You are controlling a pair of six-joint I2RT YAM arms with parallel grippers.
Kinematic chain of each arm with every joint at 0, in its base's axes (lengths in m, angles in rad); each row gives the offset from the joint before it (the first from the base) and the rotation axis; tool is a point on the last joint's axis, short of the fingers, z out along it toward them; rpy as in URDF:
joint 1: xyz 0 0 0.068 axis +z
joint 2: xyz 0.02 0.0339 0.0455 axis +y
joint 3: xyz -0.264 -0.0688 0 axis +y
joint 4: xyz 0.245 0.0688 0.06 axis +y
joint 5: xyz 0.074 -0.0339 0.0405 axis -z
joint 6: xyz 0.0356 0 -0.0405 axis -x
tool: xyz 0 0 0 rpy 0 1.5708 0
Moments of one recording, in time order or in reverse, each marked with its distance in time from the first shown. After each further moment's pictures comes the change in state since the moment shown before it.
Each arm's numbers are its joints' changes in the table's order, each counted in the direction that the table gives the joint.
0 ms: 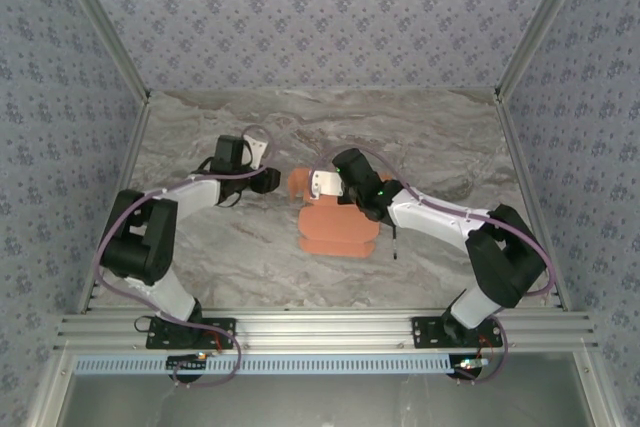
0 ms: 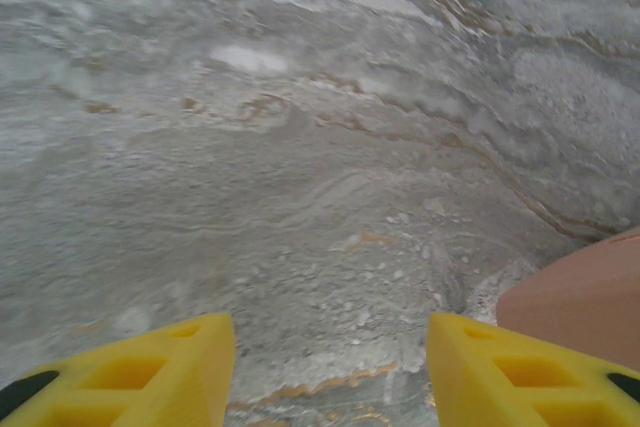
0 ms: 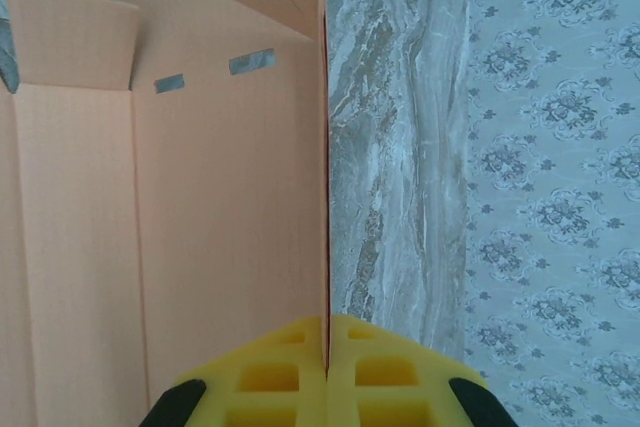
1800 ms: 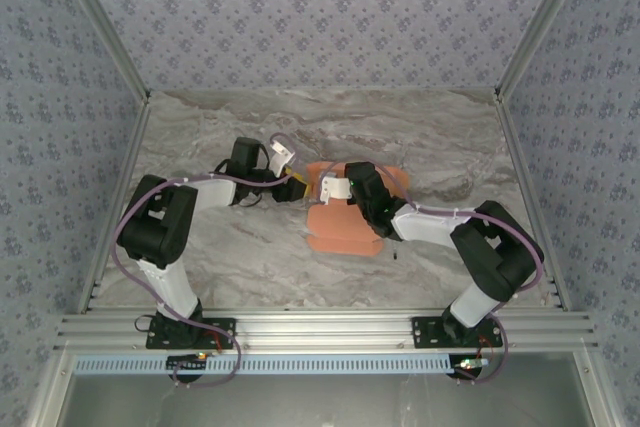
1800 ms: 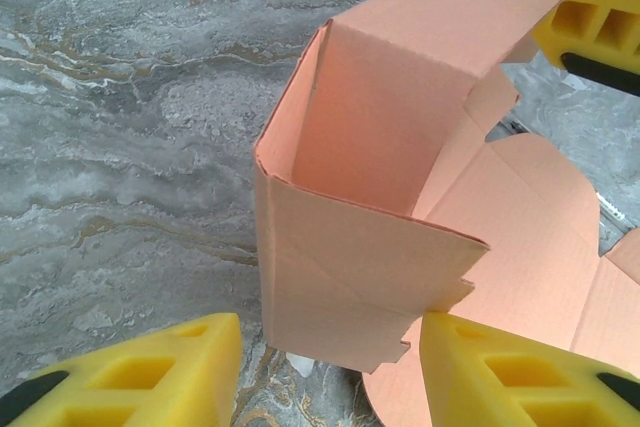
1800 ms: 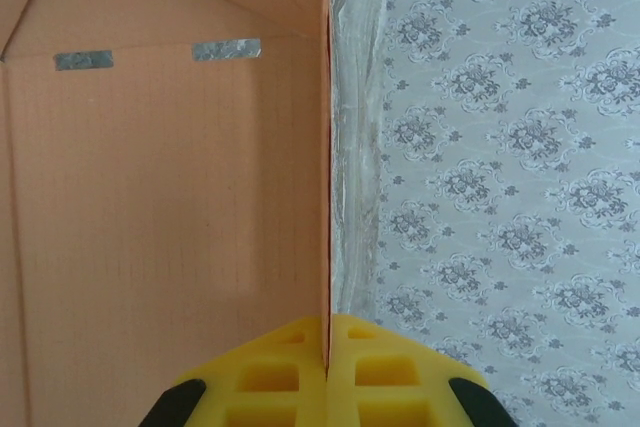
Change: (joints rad) left arm -0.061 0.126 -0.015 -0.190 0.470 -0.119; right arm -0.037 0.039 0.225 -0.482 0.105 0.209
